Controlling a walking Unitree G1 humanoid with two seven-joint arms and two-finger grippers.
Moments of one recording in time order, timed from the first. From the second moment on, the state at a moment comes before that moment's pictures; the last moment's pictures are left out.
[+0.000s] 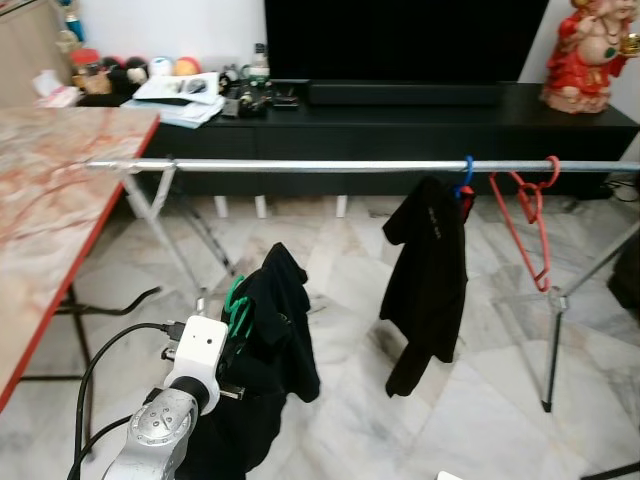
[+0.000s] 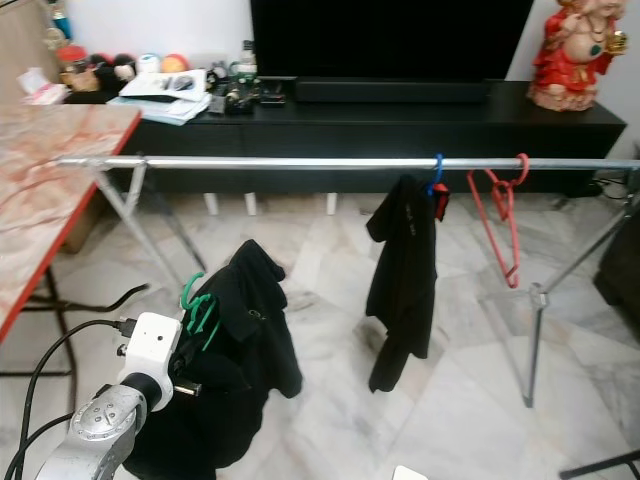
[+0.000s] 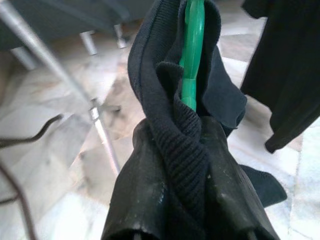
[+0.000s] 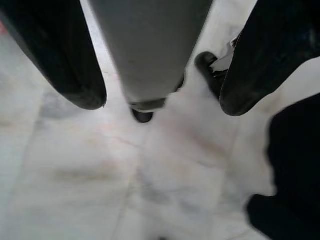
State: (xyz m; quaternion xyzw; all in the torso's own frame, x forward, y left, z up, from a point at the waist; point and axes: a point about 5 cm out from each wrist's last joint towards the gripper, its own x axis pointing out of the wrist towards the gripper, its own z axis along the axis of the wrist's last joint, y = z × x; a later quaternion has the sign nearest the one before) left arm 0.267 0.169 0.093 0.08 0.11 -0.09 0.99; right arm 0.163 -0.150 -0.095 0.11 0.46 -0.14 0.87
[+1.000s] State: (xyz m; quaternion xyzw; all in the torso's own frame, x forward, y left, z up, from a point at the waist) left arm 0.266 0.164 0.097 0.08 0.11 -0.09 0.99; right arm 0.156 -0.220 -0.091 0.12 0.46 -0.18 0.86
